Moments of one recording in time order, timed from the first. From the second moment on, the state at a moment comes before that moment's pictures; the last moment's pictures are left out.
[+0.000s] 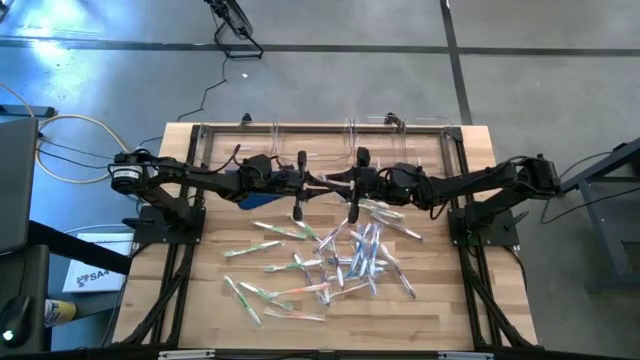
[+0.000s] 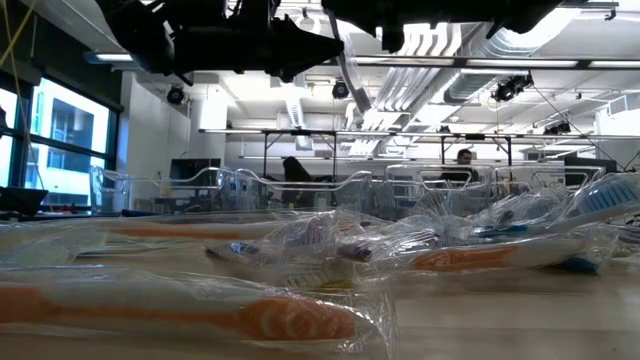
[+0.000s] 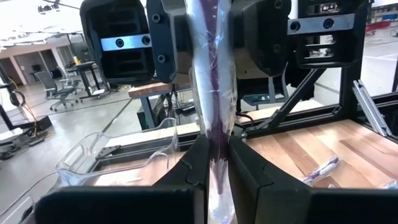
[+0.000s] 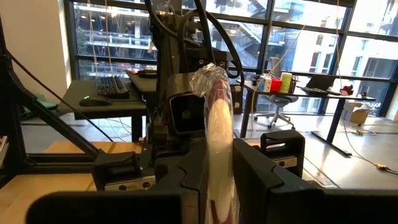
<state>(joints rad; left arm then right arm) 0.16 1.51 0.74 0.86 0.22 0.20 -0.02 1.43 0.81 0.71 0.12 -0.08</state>
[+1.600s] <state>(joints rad) 0.24 1.51 0.74 0.86 0.30 0.24 0.02 1.13 0.81 0.13 0.17 0.04</state>
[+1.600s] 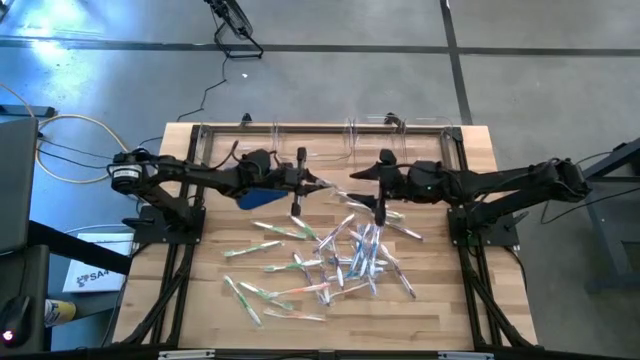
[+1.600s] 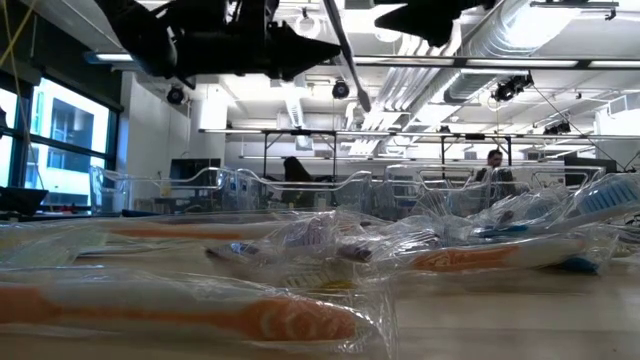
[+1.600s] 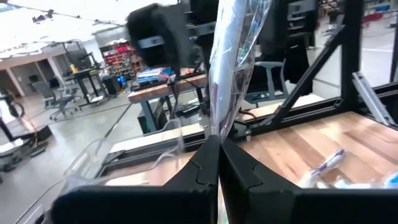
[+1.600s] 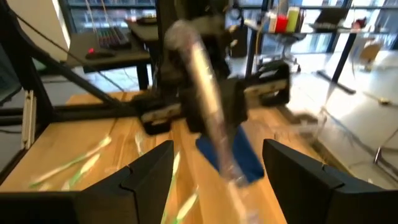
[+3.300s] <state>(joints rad) 0.40 0.83 0.74 -0.31 -0.44 0.59 0.01 1.09 0.81 -0.18 0.28 0.11</state>
